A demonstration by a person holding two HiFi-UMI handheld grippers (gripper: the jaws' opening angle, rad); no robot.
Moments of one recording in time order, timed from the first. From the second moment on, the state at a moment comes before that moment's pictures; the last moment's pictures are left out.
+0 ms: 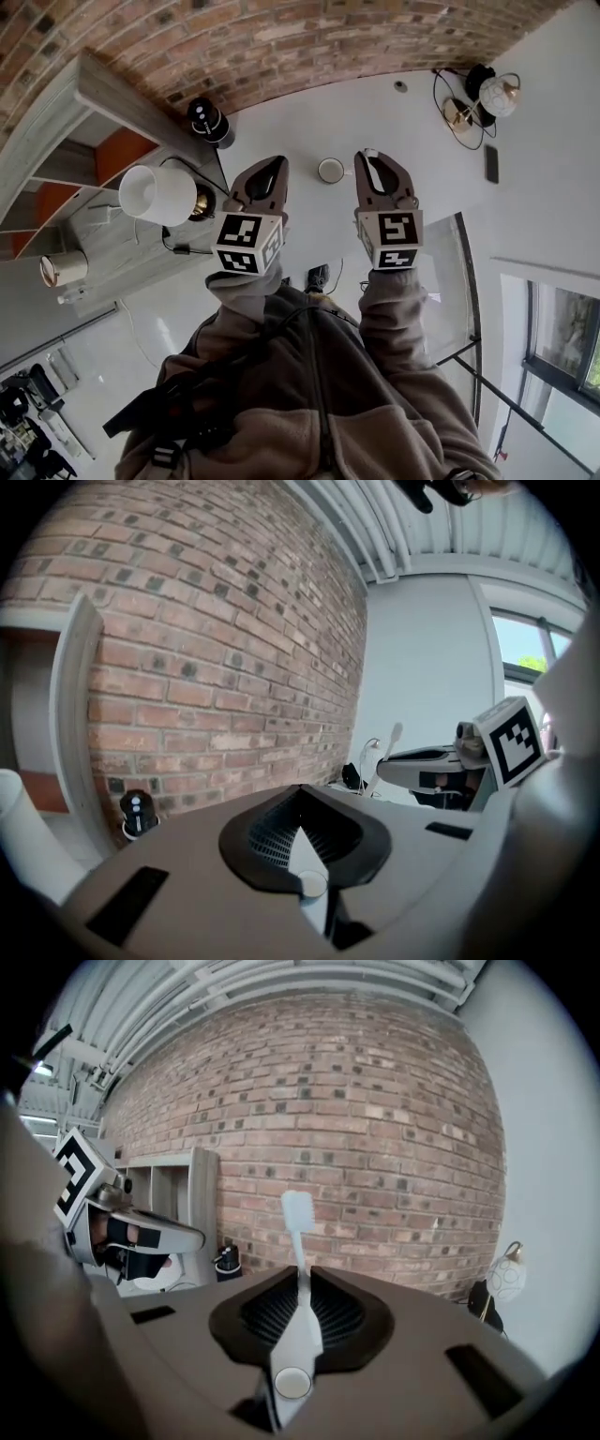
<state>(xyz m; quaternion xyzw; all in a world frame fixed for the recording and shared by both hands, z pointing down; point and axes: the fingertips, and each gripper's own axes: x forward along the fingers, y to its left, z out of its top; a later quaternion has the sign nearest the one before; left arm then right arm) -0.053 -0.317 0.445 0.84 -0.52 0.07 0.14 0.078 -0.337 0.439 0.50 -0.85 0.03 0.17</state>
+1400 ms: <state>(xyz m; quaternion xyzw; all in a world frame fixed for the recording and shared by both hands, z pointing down) 0.004 -0.316 0.264 0.89 -0.46 -0.02 -0.03 0.108 -0.303 0.259 0.54 -0.83 -0.11 0.05</state>
